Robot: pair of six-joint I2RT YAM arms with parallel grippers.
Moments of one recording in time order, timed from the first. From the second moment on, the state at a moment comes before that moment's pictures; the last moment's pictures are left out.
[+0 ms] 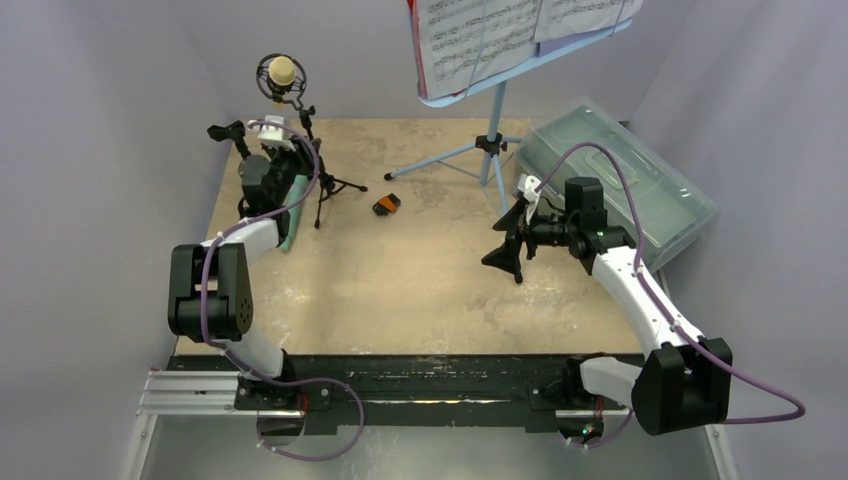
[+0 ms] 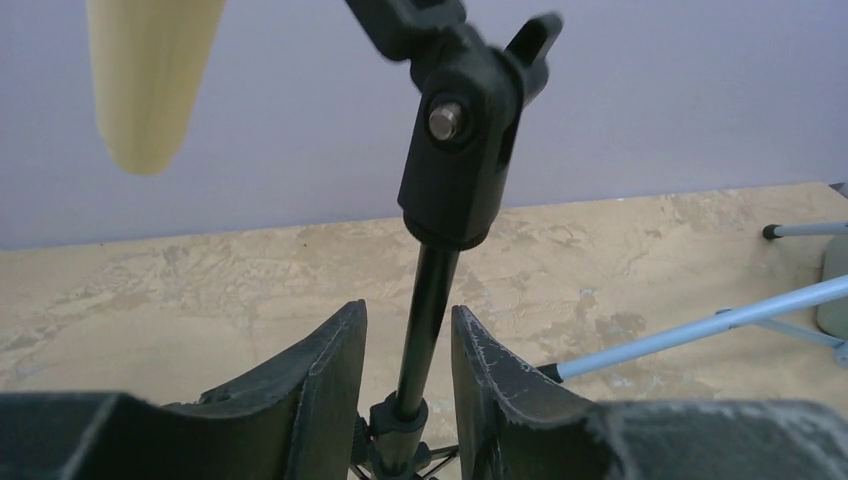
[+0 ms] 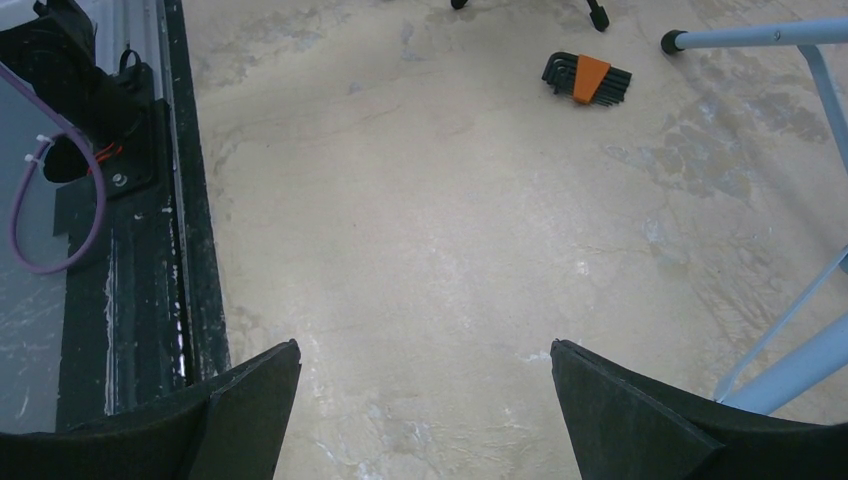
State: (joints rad) left arm 0.04 1.62 0.87 0.85 0.28 -0.16; right arm 0.16 1.18 0.88 -0.40 -0.99 -0.43
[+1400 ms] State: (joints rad) left arm -0.11 0.93 0.68 0.42 0.46 -0.19; right arm 0.16 1.18 0.88 -0.42 -0.99 -0.47
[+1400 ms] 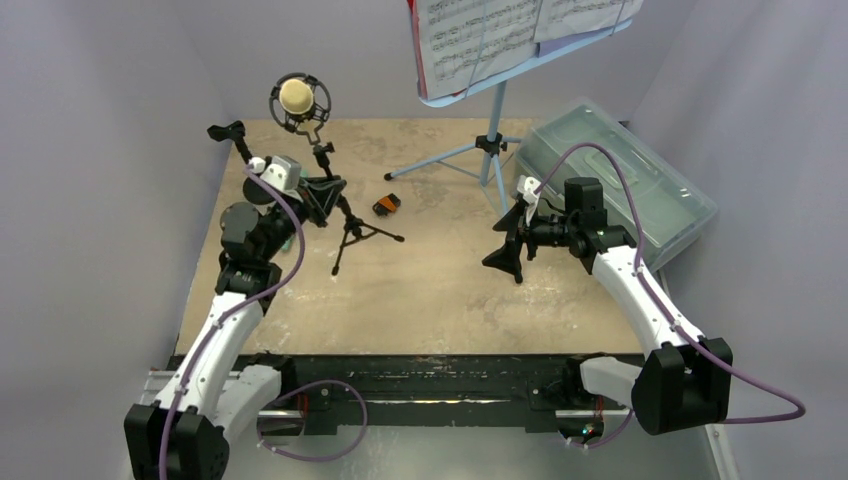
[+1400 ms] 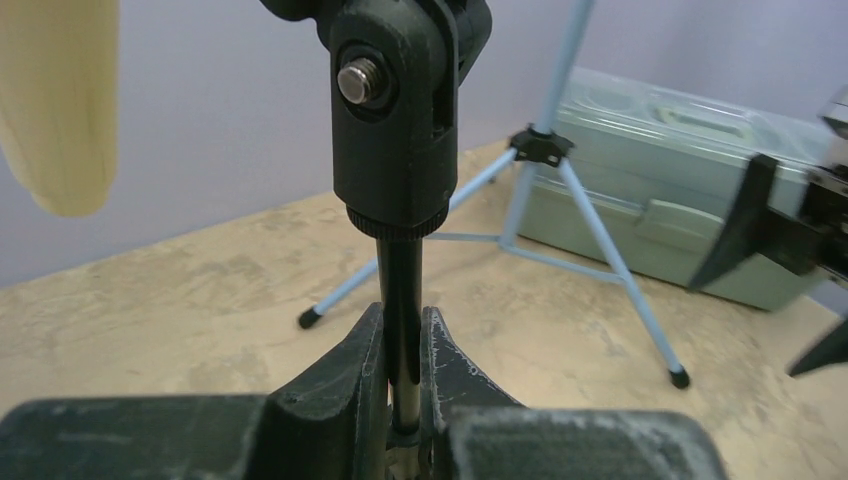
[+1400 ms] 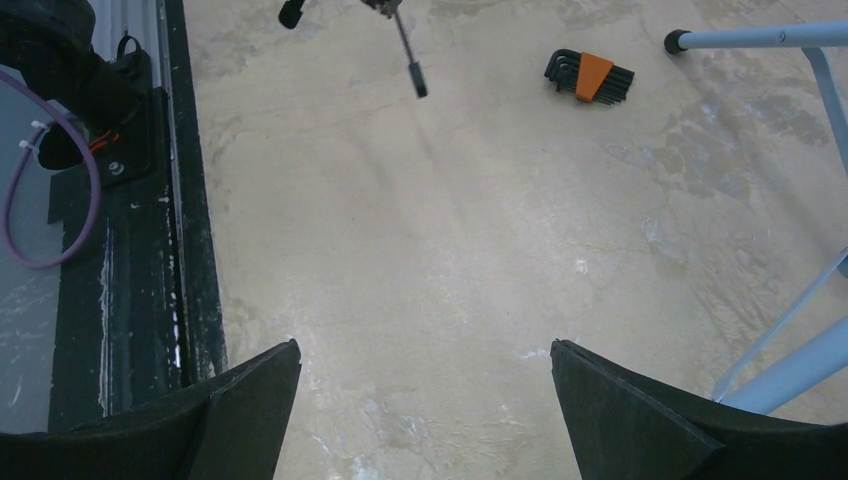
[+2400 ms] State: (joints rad) left arm -0.72 1.00 0.60 0.44 0.38 -0.12; right arm 0.16 1.21 0.89 -0.52 -1.06 -0.61
